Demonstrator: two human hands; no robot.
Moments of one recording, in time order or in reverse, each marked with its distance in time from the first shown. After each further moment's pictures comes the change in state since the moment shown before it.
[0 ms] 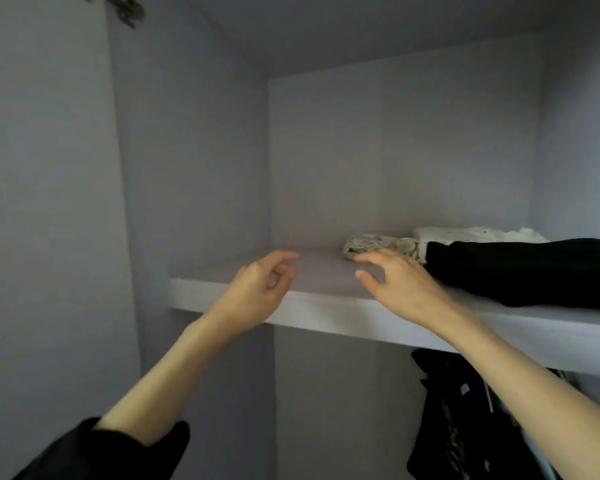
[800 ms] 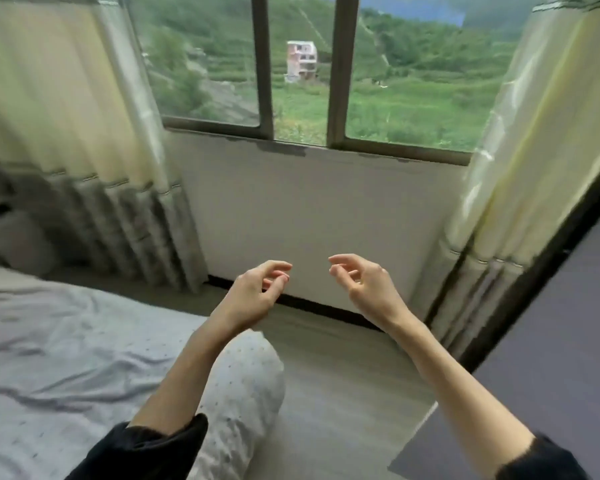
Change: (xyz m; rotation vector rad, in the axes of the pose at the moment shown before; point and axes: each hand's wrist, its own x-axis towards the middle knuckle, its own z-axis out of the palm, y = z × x) left_hand -0.683 0.137 -0.273 0.468 0.759 -1.399; right_hand -0.399 -0.571 0.162 1.051 -1.130 -0.796
